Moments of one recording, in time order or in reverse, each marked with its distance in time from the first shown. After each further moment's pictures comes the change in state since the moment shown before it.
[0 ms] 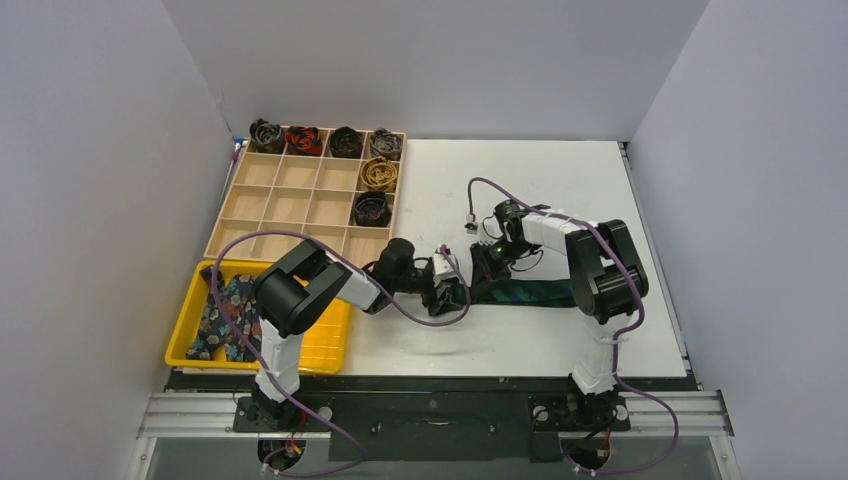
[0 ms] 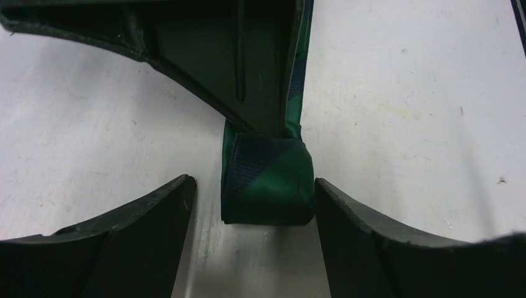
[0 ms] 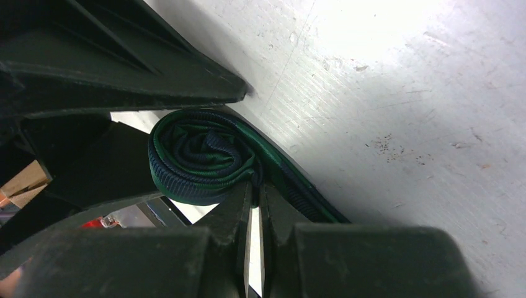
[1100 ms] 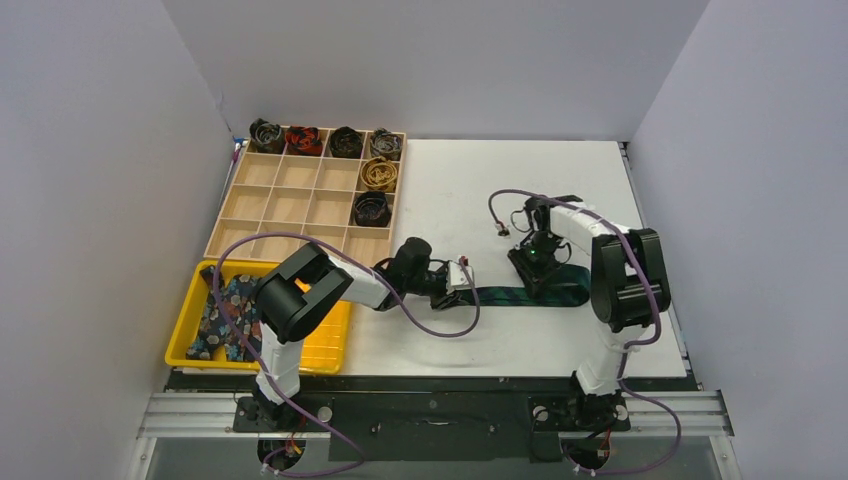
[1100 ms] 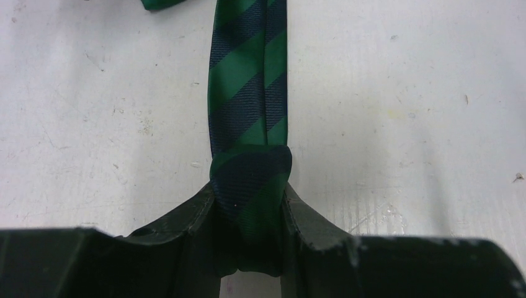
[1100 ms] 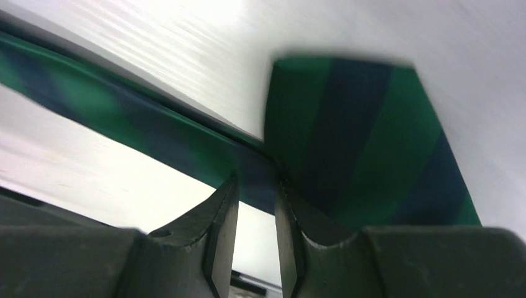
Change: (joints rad) left arm -0.072 -0.015 0.091 -0.221 -0.057 0.223; right arm -0.117 -0.103 0.012 -0.242 0.478 -0.312
